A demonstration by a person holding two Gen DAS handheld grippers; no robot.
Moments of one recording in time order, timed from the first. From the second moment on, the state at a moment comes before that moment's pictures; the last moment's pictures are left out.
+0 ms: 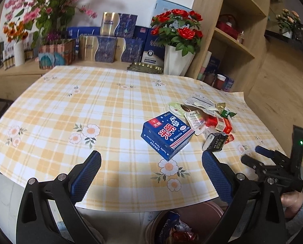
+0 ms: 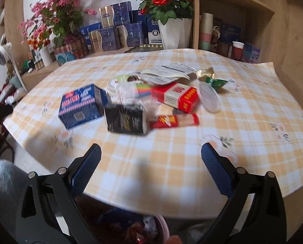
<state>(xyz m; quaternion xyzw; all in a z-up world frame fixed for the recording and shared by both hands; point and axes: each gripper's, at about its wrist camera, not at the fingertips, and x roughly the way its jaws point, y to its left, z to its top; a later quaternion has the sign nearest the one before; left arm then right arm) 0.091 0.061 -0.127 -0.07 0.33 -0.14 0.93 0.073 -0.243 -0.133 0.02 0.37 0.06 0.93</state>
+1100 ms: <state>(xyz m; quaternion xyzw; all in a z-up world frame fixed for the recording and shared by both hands) 0.185 0.027 -0.170 -0.22 0.45 -0.14 0.85 0.109 -0.236 -0.129 0.06 0.37 0.04 0.93</state>
